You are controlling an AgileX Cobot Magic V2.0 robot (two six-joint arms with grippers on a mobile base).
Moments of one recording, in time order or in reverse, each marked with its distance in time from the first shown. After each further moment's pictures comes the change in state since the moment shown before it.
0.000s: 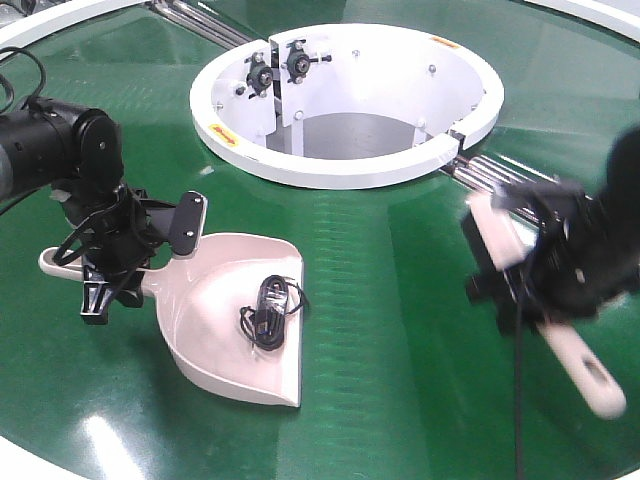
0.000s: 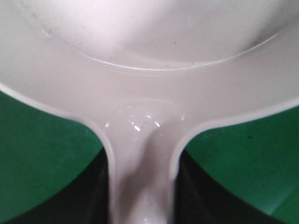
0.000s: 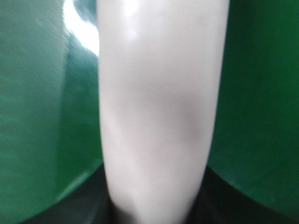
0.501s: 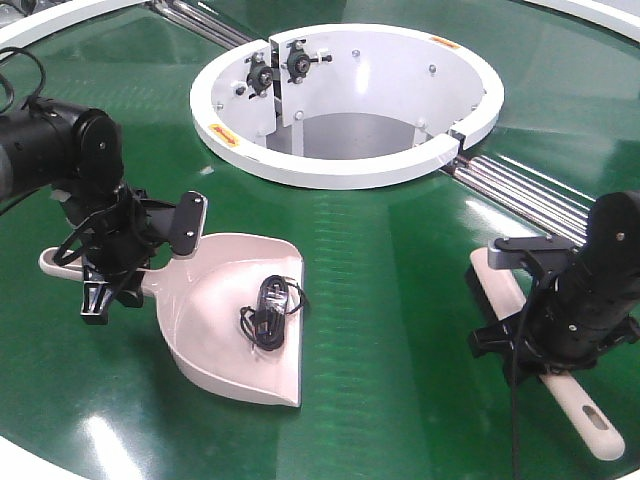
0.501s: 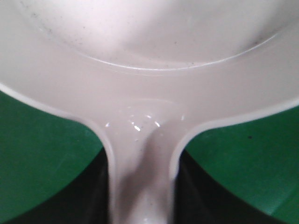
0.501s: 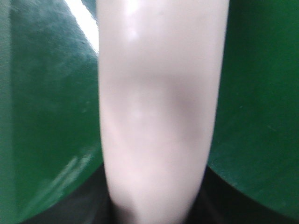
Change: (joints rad) left arm 0.000 0.000 0.000 0.000 0.000 0.000; right arm -0.006 0.060 0.104 -0.028 -0.080 -0.002
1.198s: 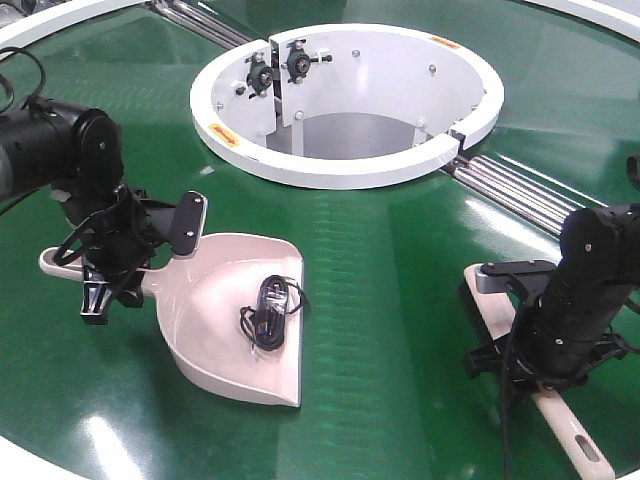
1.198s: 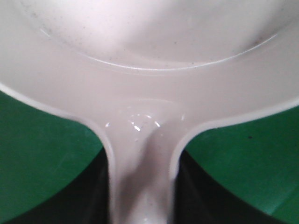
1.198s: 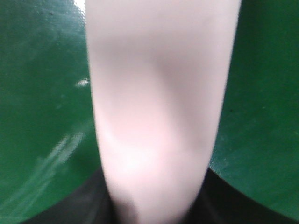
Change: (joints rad) left arm 0.000 0.000 0.000 0.000 0.000 0.000; right arm 0.000 0.106 -0.001 -0.005 0.012 -0.032
